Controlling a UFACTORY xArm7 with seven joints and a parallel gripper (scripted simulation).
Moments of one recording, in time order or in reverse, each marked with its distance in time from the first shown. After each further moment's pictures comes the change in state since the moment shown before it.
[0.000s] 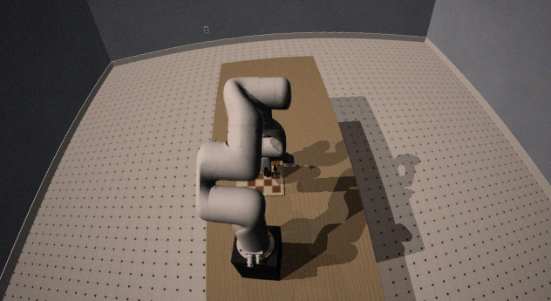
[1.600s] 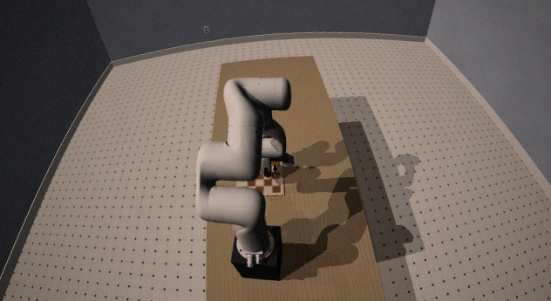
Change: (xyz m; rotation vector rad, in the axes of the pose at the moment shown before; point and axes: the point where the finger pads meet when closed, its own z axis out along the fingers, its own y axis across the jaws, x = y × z) arm 0.000 0.000 0.004 0.000 0.000 0.000
